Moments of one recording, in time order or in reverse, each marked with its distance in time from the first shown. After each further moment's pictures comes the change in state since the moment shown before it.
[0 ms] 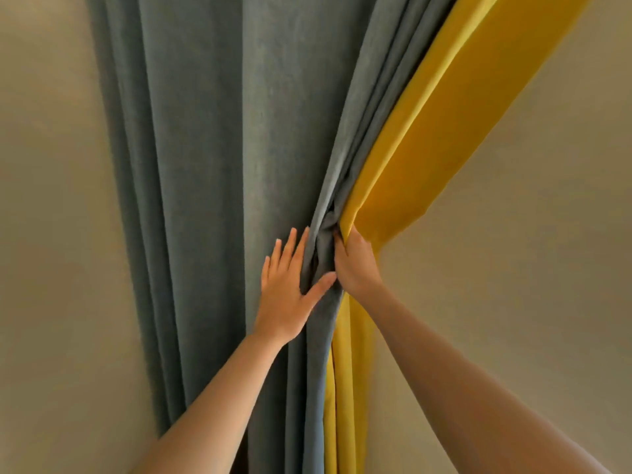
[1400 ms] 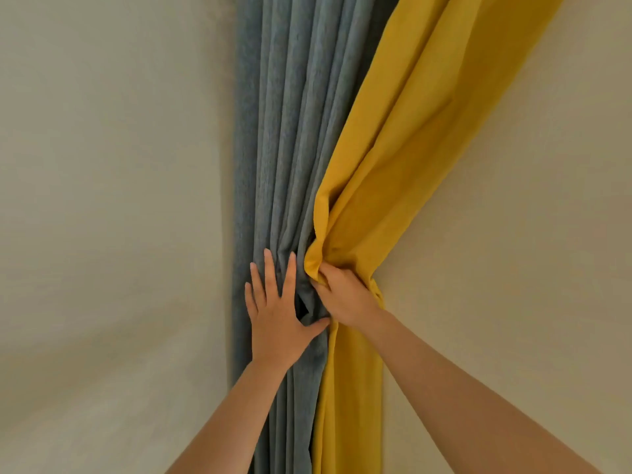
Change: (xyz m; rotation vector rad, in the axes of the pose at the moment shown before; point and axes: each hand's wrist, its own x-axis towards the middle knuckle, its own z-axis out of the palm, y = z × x) left_hand 0.147 -0.393 -0.167 0.571 0.228 -0.228; right_hand 0.224 -0.036 0.424 -0.065 -0.362 -0.275
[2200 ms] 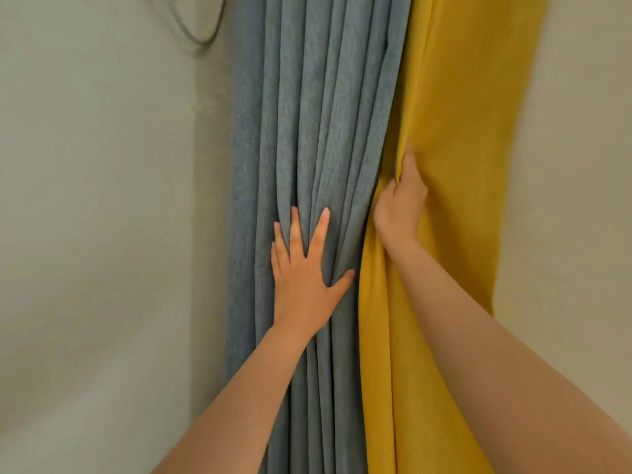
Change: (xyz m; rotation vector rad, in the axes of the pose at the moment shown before) left_hand 0.121 0.106 -0.065 -0.269 0.236 0.315; right_hand 0.099 -0.057 -0.196 0.142 0.999 -0.014
